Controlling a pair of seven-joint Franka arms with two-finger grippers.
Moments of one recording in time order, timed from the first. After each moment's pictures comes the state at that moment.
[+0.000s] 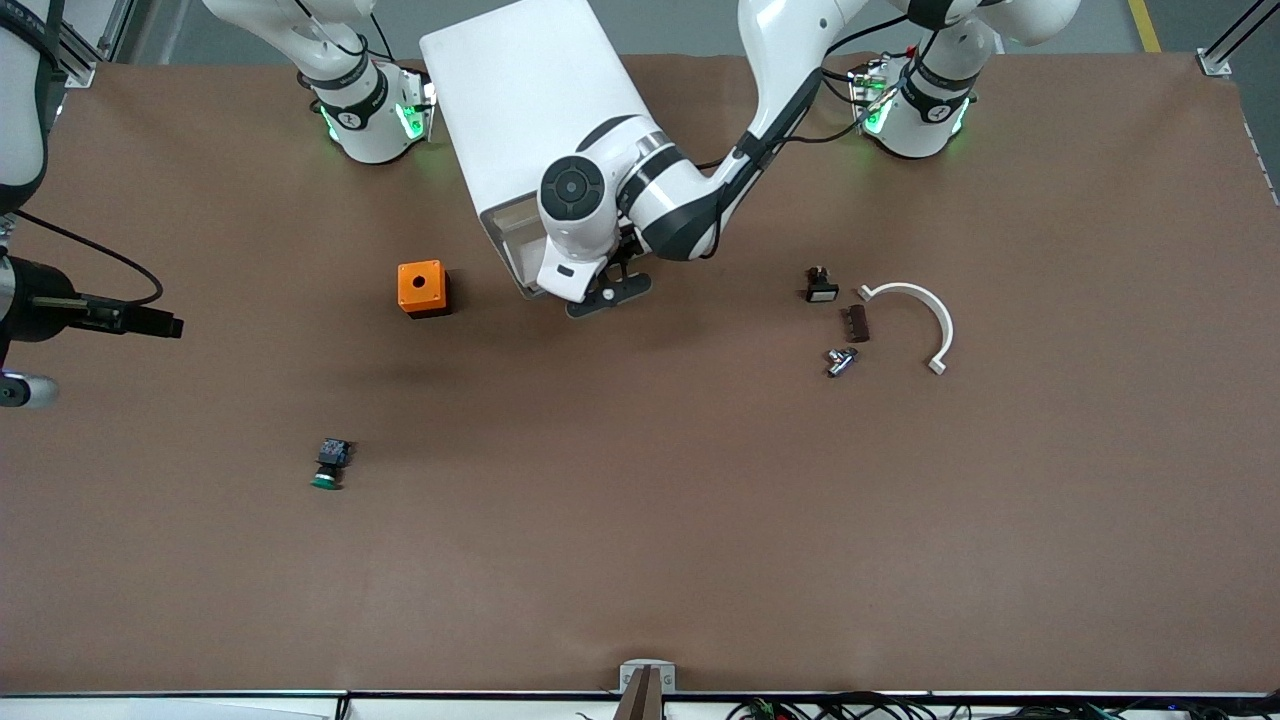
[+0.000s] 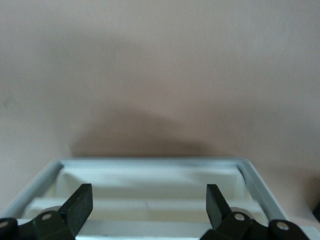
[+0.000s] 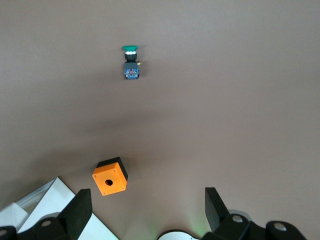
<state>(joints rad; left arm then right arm) -0.93 0.74 -0.07 -1.32 -0.21 1.94 -1.27 0.02 0.29 -0.11 -1.30 0.04 1.37 0.08</state>
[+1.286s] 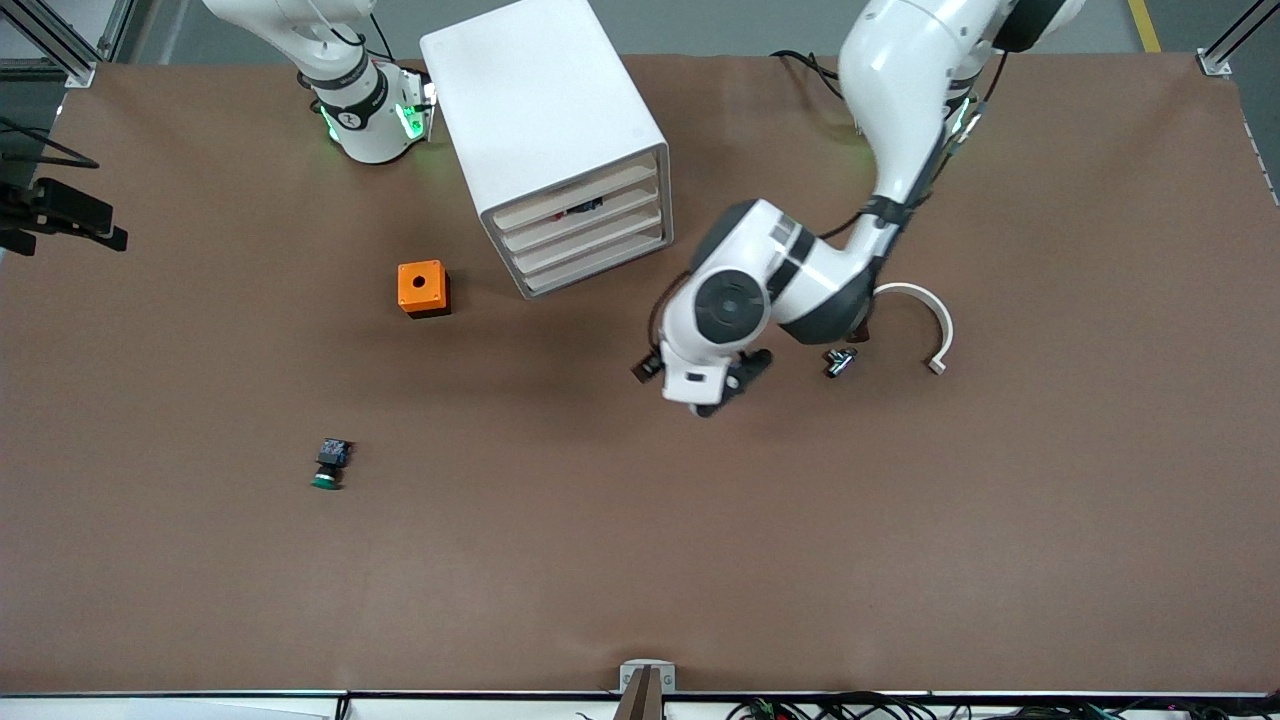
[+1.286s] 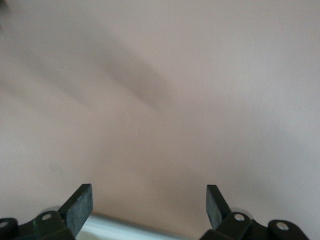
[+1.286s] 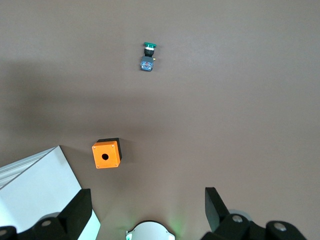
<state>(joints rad) -0.54 0.68 -0.10 -1.31 -0.17 1.88 -1.28 0.03 0.06 -0.10 -1.39 0.02 1.33 -0.11</state>
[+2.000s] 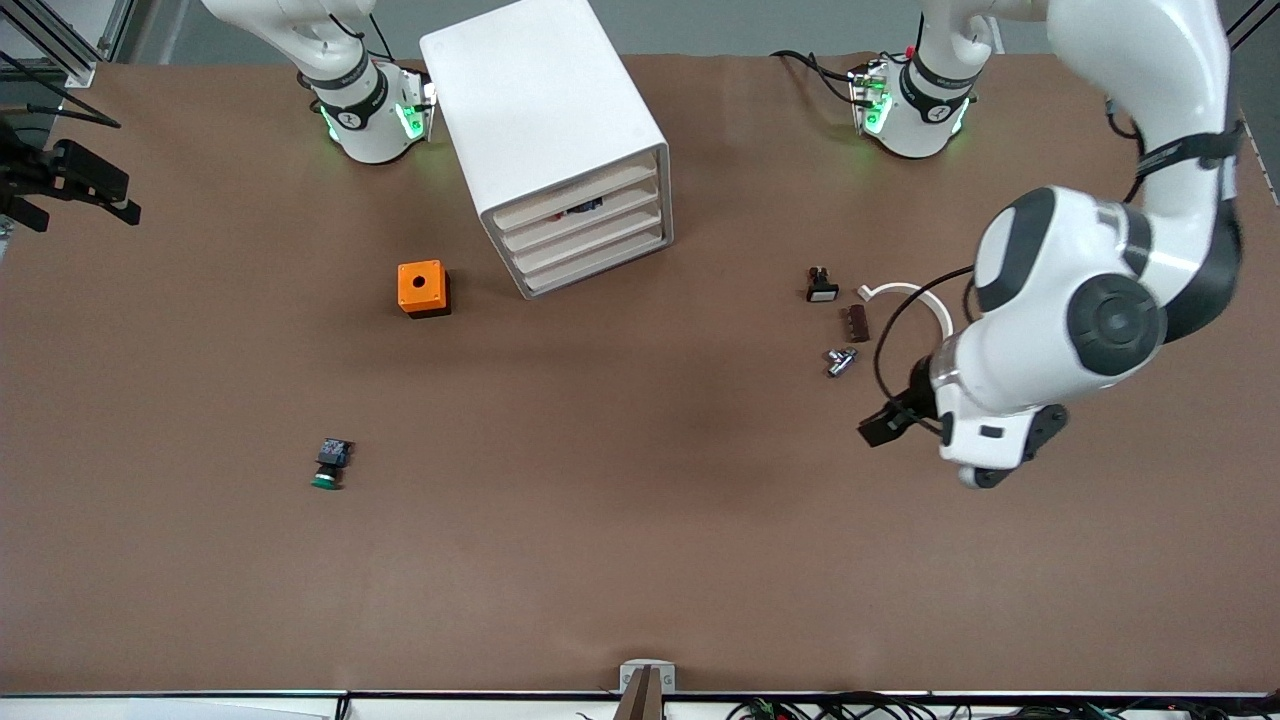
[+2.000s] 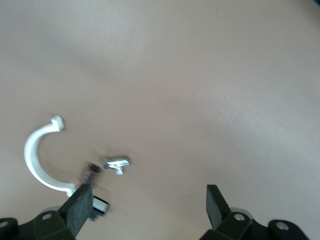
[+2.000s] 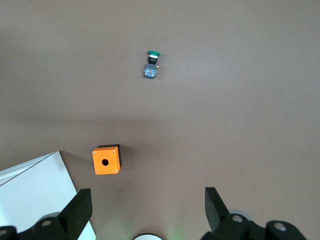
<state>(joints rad) -0.20 0.46 -0.10 -1.31 -0.04 1.71 -0.85 0.05 -0.12 -0.10 -1.61 0.01 1.46 -0.11</state>
